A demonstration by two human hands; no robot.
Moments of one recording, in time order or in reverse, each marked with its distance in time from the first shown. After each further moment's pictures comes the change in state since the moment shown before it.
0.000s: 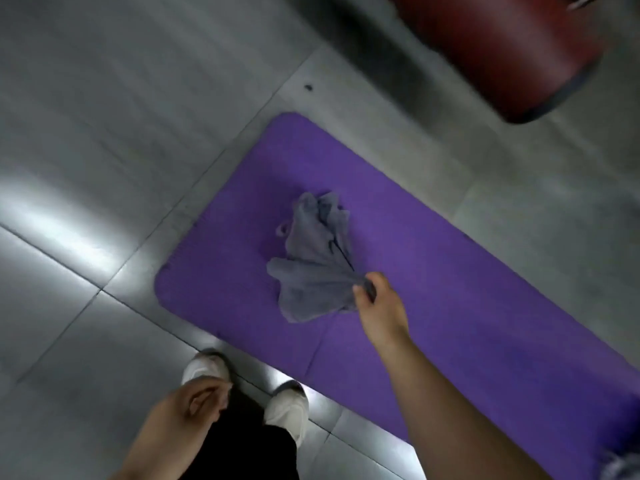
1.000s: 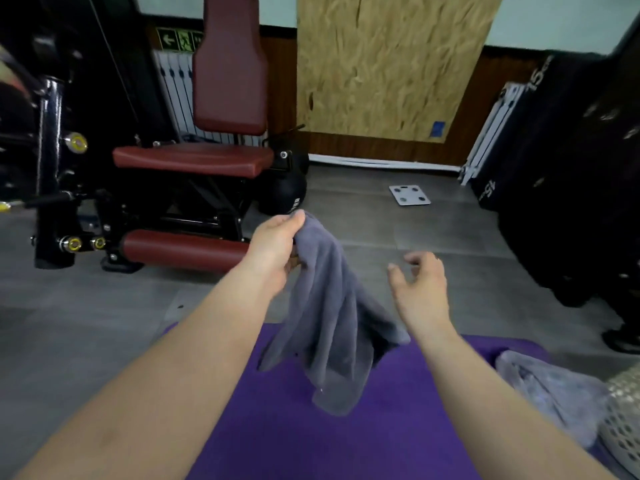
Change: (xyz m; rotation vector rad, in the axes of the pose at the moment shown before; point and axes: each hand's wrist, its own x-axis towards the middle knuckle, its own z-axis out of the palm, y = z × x) left_hand -0.554 0.381 0.262 -0.380 -0.410 0.736; right_hand -0.436 0.177 -0.514 0.560 0.907 -0.216
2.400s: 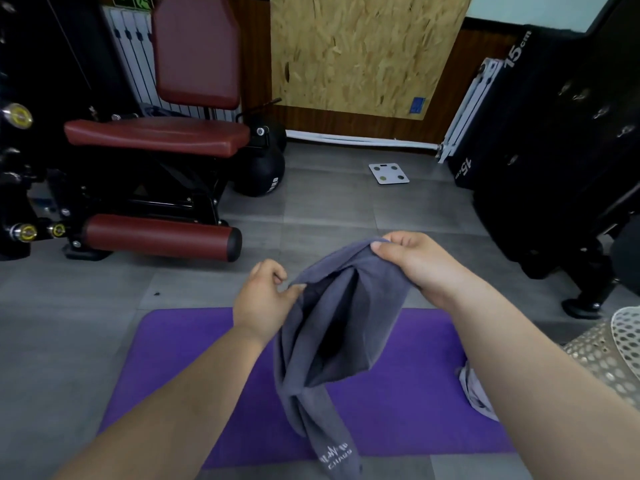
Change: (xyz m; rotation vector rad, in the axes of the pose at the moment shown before) left_hand 0.003 -0.088 -0.036 0.905 0.046 0.273; right_hand 0.025 -0.036 -0.025 0.221 -0.538 0.227
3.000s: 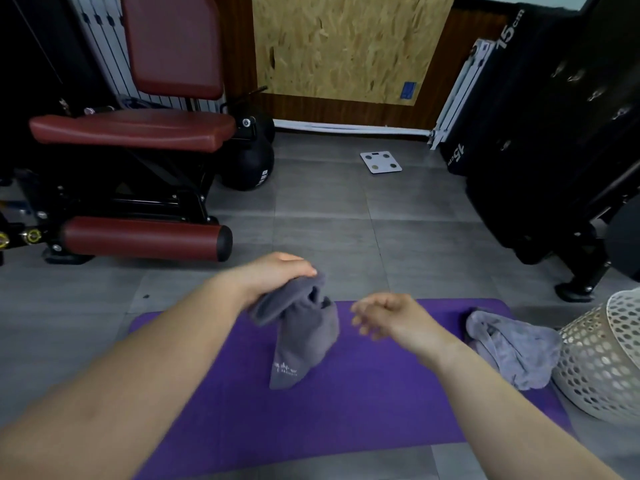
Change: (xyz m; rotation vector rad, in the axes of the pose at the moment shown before) left_hand 0.057 0.037 -0.018 -0.345 -0.668 -0.280; right_hand 0.005 0.067 0.027 -0.015 -0.138 0.114
